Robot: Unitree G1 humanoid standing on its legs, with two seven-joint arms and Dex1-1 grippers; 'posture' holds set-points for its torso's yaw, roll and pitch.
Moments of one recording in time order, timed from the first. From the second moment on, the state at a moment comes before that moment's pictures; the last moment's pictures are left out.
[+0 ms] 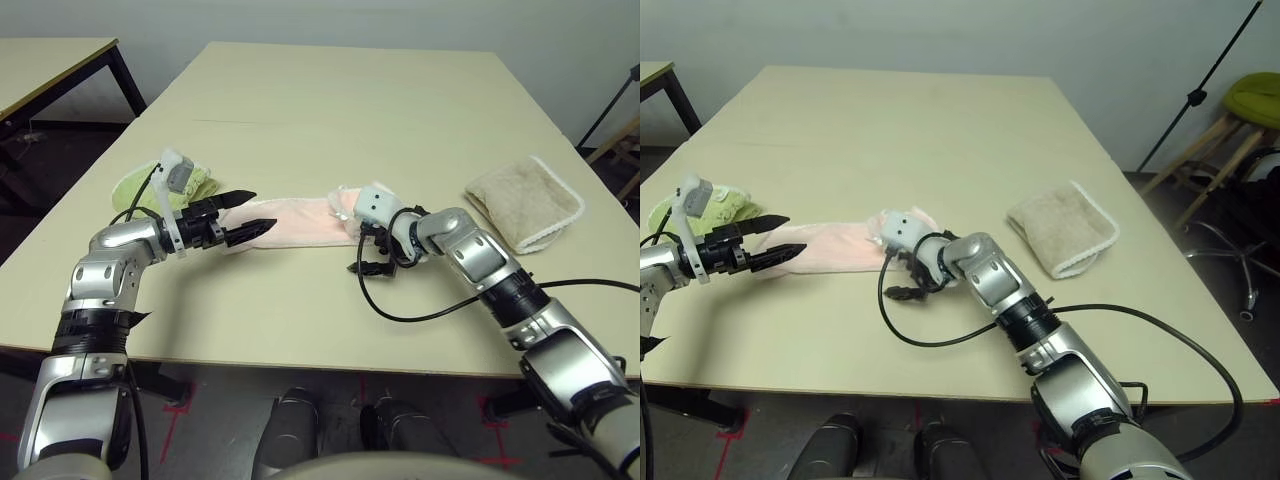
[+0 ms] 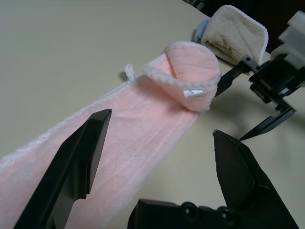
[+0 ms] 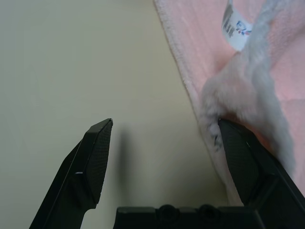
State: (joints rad) left arm -0.43 0.70 0.13 0.27 -0.44 0.34 -1.13; right arm -0.75 -0.48 0.49 0.09 0.01 0.66 1.07
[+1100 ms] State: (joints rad) left arm -0.42 0.61 0.10 0.05 -0.45 0.49 -0.97; right arm -0.81 -0.58 0.27 0.41 -0.04 0.42 0.95
